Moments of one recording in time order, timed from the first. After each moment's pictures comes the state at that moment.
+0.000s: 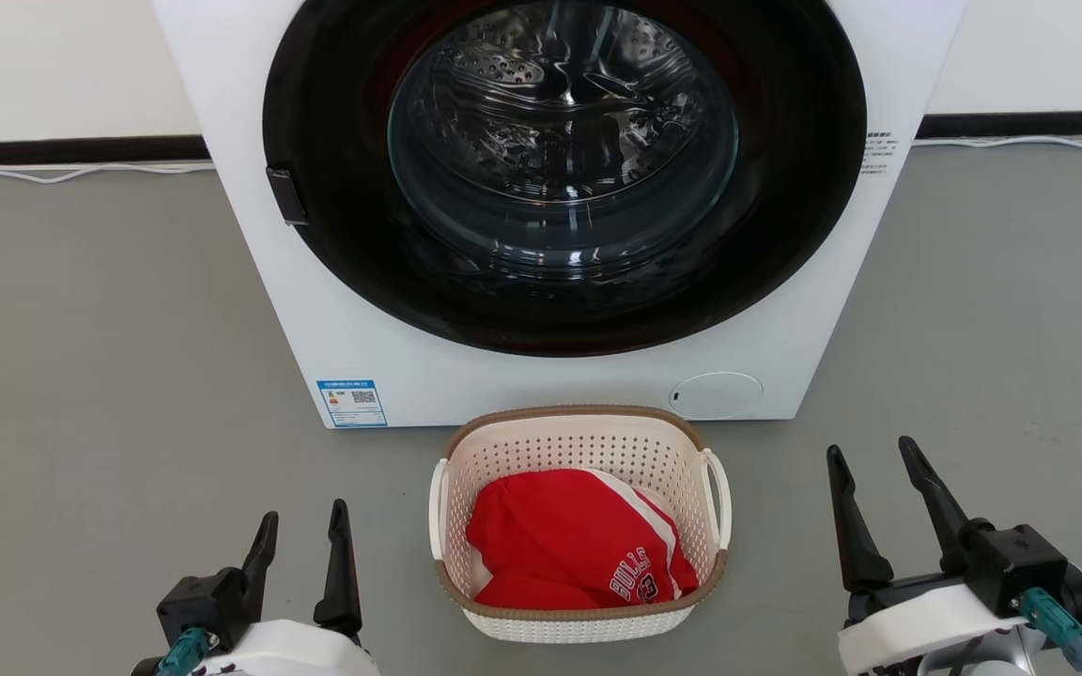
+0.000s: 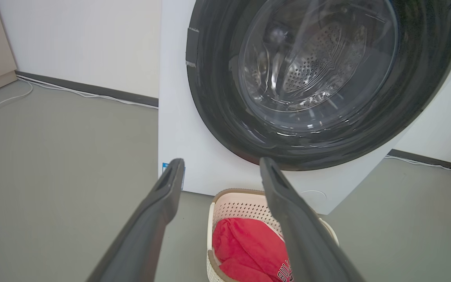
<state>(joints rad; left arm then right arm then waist) -0.01 0.04 -0.09 0.27 -0.32 0.06 -0.25 -0.04 -0.06 -0.03 0.23 0.06 0.12 -0.25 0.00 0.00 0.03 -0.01</state>
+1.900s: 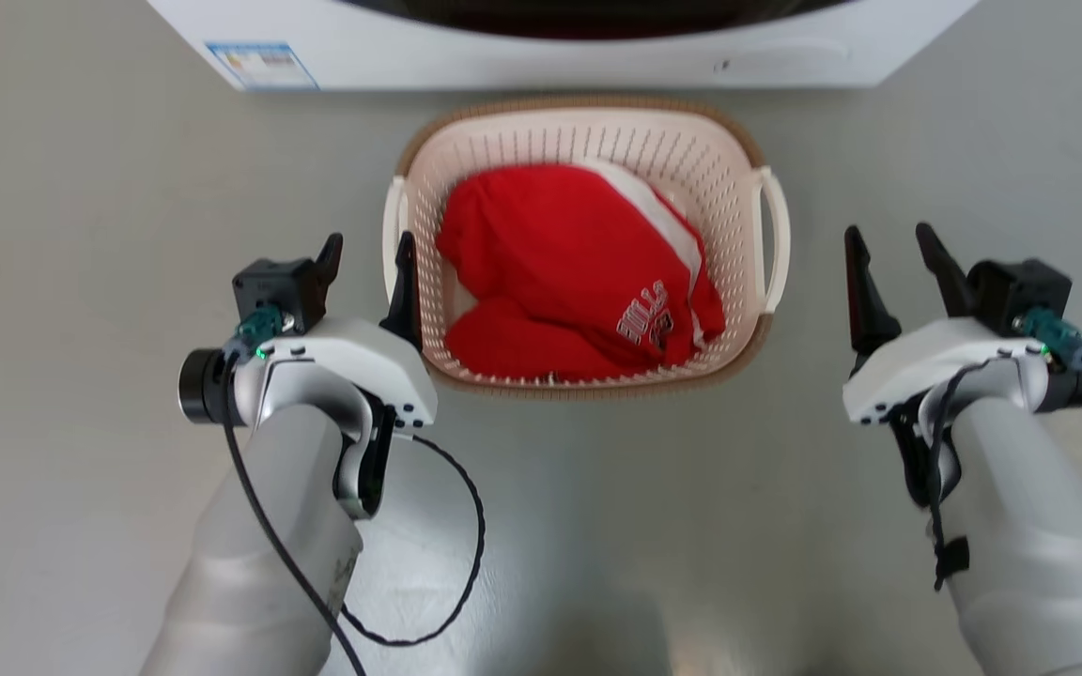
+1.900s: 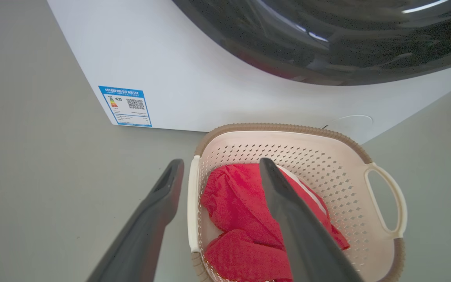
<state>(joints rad) -0.67 0.03 -0.27 0.75 -0.39 0.08 -0.26 -0.65 -0.08 -0.07 0.81 0.08 0.12 -0.25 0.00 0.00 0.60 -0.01</state>
